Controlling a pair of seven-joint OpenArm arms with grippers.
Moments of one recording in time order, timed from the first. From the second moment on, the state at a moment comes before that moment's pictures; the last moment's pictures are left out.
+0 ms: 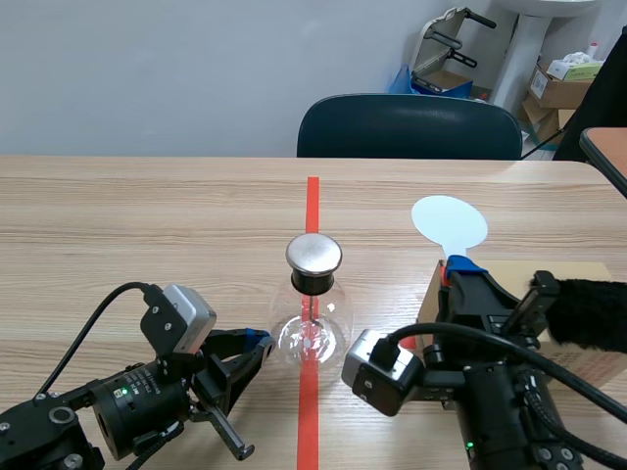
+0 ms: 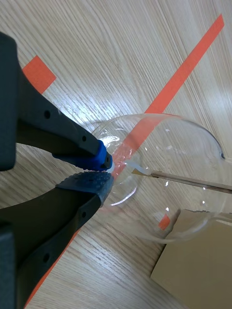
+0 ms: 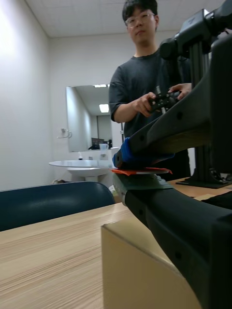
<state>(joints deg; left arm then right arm) -0.6 -27.3 45.4 61.7 -15.5 -15.0 -33.7 -28.5 11.4 -18.9 87.9 -86.9 -37.3 -14.5</state>
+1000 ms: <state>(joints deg) -0.6 -27.3 45.4 61.7 -15.5 -15.0 -33.7 -28.5 11.4 -18.9 87.9 -87.0 -37.3 4.2</state>
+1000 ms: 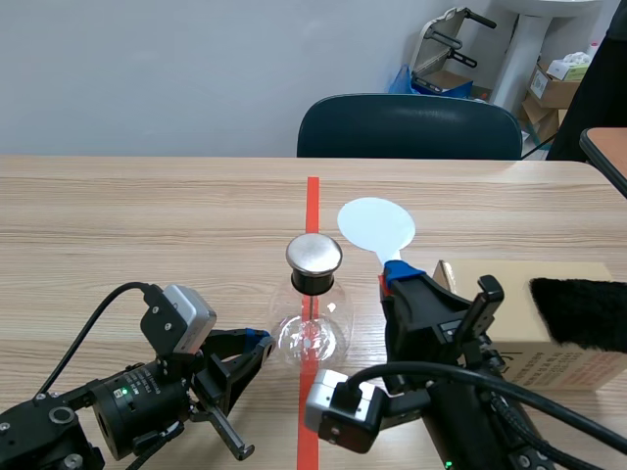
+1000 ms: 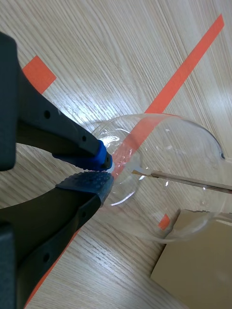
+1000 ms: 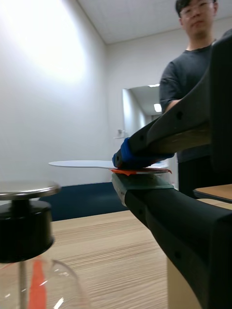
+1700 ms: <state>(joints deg) -0.6 -27.3 45.4 61.7 -15.5 -15.0 -33.7 -28.5 11.4 -18.9 87.9 -87.1 -37.3 16.4</state>
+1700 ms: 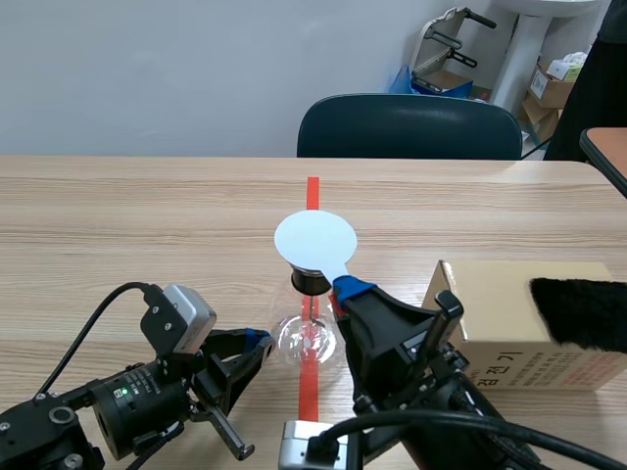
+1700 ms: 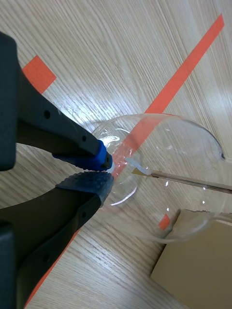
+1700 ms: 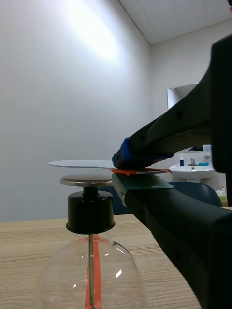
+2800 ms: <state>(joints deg) -0.6 -27.3 45.4 61.7 -15.5 -15.0 -33.7 -28.5 11.4 -18.9 87.9 -86.9 -37.3 -13.0</state>
